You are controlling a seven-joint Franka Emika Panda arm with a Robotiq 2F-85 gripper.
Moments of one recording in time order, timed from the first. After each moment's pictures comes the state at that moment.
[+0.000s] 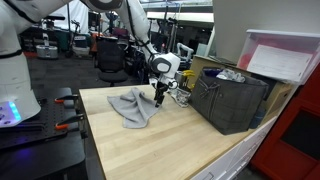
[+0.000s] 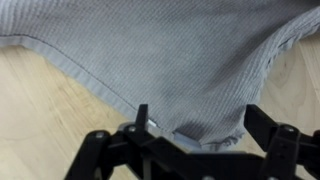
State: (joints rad) arm -0.08 0.85 -0.07 -1.59 0.19 2.32 0.22
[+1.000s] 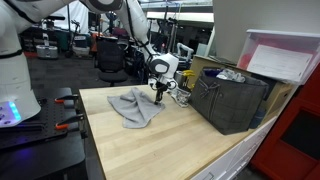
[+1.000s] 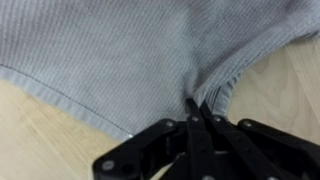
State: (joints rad) arm -0.06 0.86 -0.07 -1.60 0.24 2.40 0.29
